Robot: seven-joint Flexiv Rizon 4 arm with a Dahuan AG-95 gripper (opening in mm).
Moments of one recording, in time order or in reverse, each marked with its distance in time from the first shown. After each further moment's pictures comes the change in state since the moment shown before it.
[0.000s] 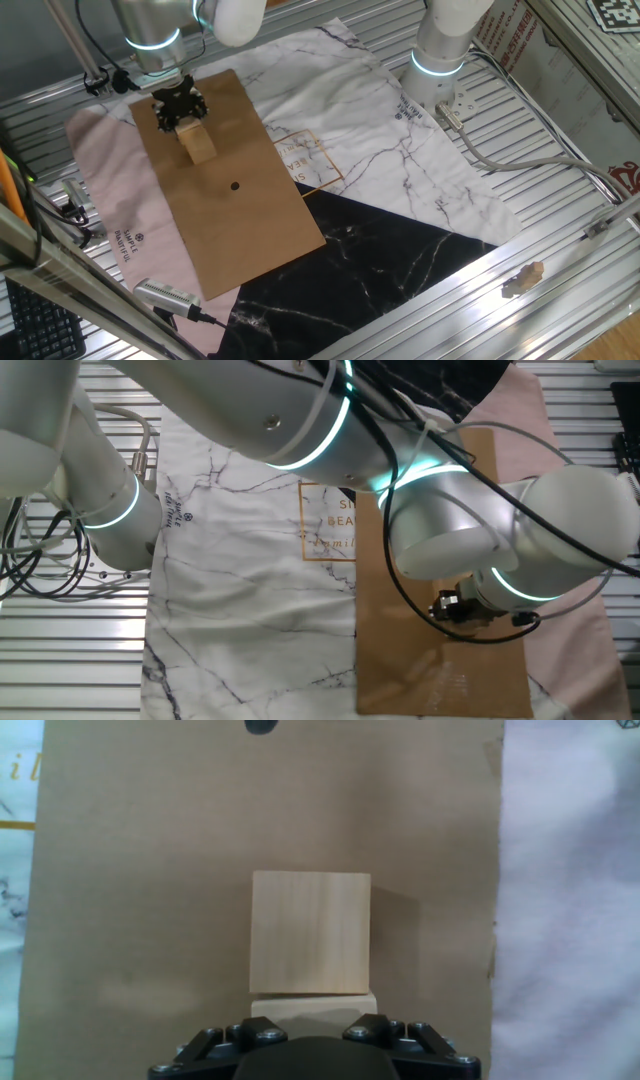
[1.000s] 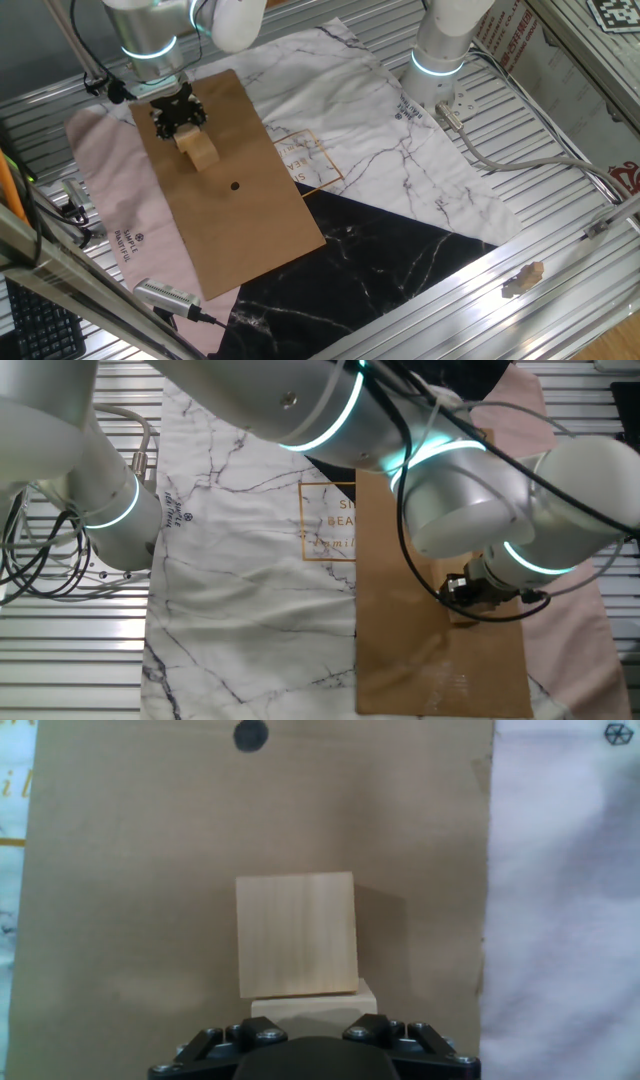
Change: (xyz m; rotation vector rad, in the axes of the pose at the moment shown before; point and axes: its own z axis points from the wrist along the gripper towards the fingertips) arm -0.024 -0.012 -0.003 -0.006 0.011 0.003
